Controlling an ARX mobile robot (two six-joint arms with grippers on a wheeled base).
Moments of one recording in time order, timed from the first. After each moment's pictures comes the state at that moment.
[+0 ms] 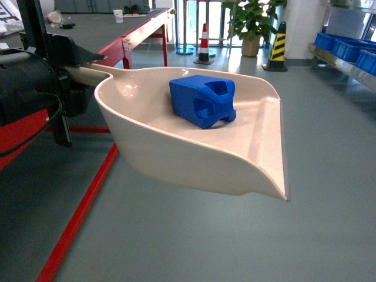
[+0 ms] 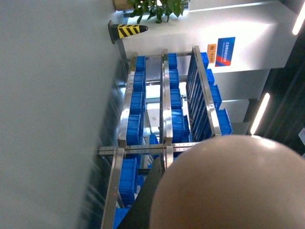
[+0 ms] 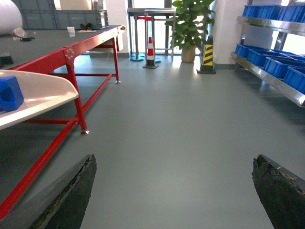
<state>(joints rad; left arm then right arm) -0.16 1.83 0.75 1.09 0.18 -1.48 0.00 0.00 0.01 -0.01 0.00 0.00</state>
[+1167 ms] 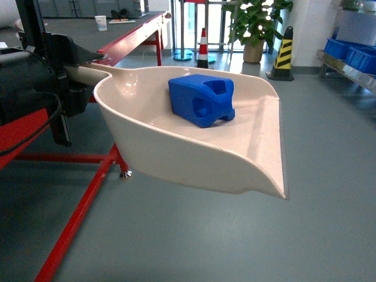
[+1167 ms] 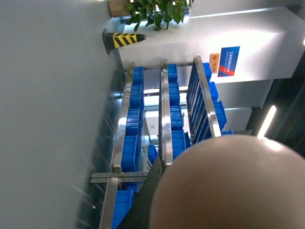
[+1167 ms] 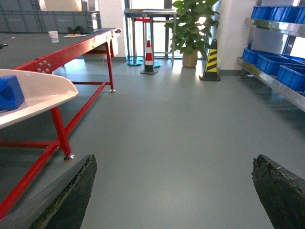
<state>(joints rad) -0.16 1.83 0.75 1.09 0.18 -1.48 0.00 0.00 0.01 0.00 0.00 0.00</state>
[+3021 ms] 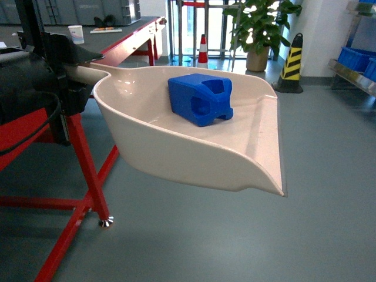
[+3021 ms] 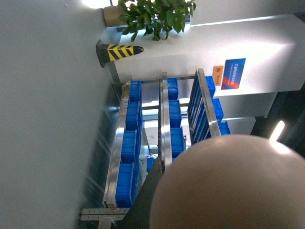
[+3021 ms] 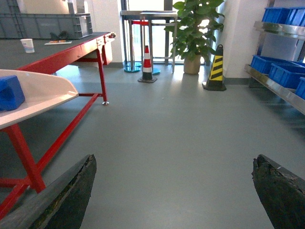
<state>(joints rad) -0.16 1.83 0.75 1.09 0.18 -1.48 0.00 0.00 0.01 0.00 0.00 0.00</state>
